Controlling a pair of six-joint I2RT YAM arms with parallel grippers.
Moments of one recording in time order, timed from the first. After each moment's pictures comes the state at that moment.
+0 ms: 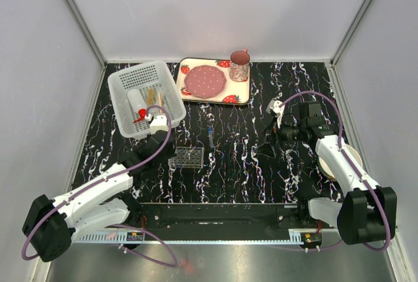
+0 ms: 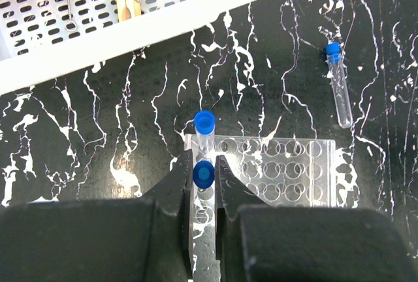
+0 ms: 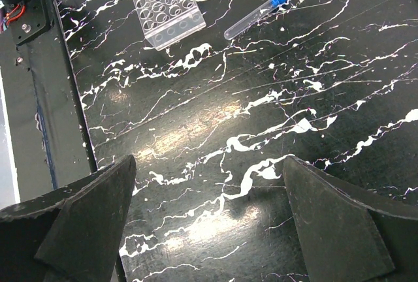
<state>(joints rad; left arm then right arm) -0.73 0.93 0.54 -0.30 -0.51 -0.55 0.11 1.16 0.79 -0.53 -0.99 -0.55</state>
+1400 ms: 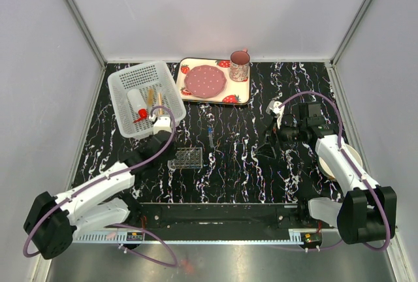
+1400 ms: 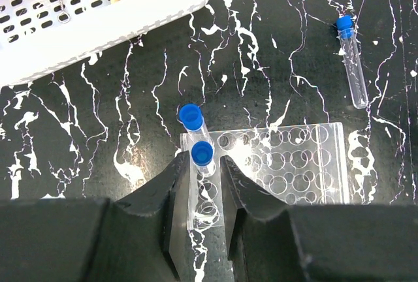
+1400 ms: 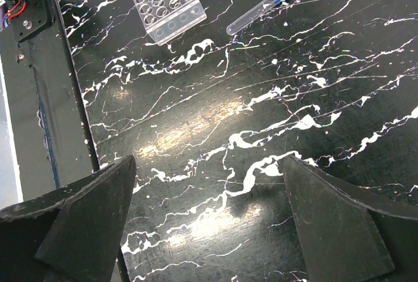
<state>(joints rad) -0.73 0.96 0.54 -0.33 -0.48 -0.51 0.11 1.17 0.79 -0.55 -0.99 -0.56</state>
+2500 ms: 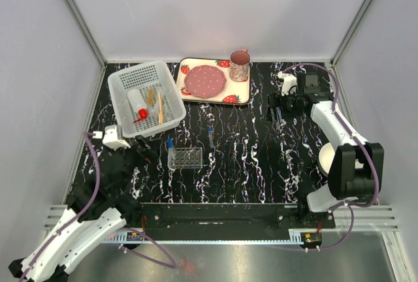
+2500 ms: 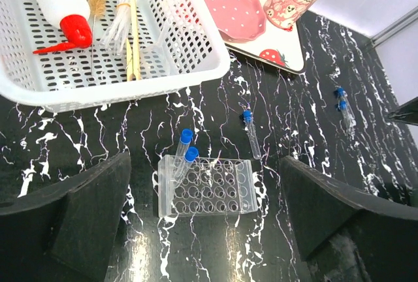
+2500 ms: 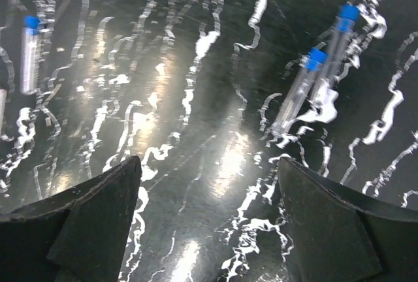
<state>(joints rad) -0.71 0.29 0.58 -0.57 -0.50 -0.60 0.08 1.49 1.14 -0.58 -0.41 -0.15</state>
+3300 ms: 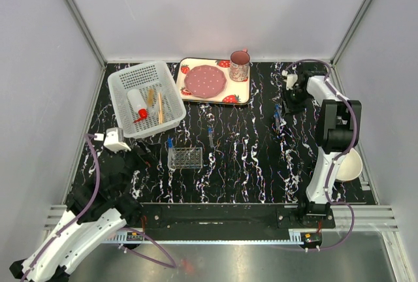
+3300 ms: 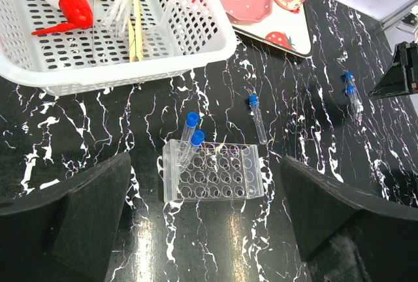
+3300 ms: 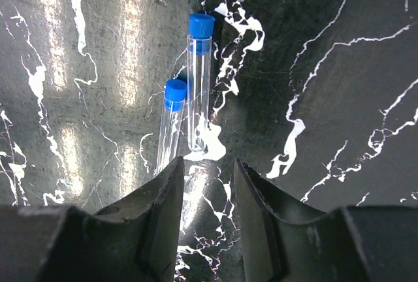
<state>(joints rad) -0.71 0.23 0.57 -0.66 -0.47 -0.62 -0.03 2.06 1.60 -0.83 -0.22 -0.21</state>
